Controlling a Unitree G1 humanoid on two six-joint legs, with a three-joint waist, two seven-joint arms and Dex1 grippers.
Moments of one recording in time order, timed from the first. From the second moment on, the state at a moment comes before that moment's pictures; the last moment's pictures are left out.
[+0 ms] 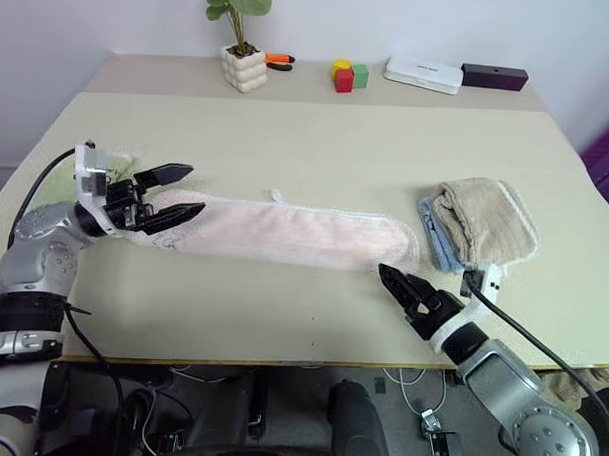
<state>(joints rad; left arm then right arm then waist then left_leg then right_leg) -0.50 0.63 0.21 0.34 -0.58 0.16 -1.38 0.25 -0.34 -0.45 -0.56 1.26 0.91 0.06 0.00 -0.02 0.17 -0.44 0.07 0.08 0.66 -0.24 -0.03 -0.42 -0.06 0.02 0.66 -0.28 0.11</state>
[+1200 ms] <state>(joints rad) -0.43 0.65 0.22 0.31 -0.60 0.19 -1.38 -0.04 -0.36 -0.26 -0.34 1.08 0.83 -0.17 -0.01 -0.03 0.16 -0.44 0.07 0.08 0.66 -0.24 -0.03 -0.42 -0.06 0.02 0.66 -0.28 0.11</state>
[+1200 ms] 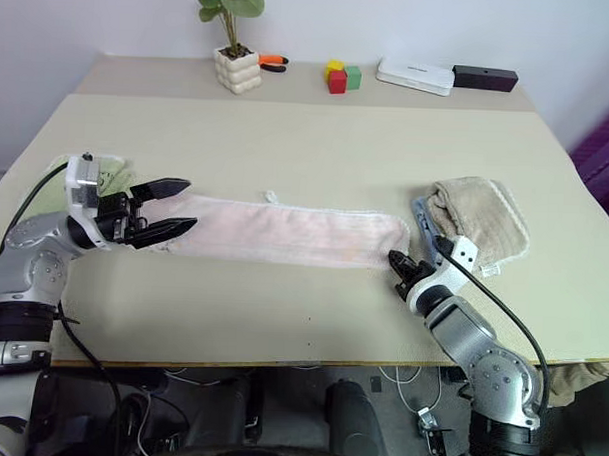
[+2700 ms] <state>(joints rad) -0.36 0.73 0.24 0.29 -0.60 0.24 -1.39 -0.54 -0.52 0.28 -0.31 0.34 0.65 0.63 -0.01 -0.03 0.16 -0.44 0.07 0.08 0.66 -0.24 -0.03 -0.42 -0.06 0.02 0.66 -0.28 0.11</state>
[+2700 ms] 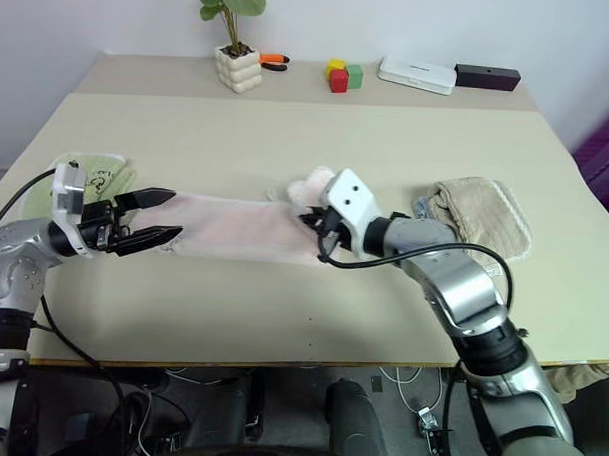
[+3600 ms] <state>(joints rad) -0.24 0.74 0.29 0.11 -0.64 0.30 -1.32 -0.59 -0.22 0.46 -0.03 0.14 0.52 0.70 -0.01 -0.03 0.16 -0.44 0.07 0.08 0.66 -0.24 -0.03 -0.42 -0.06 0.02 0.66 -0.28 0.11</state>
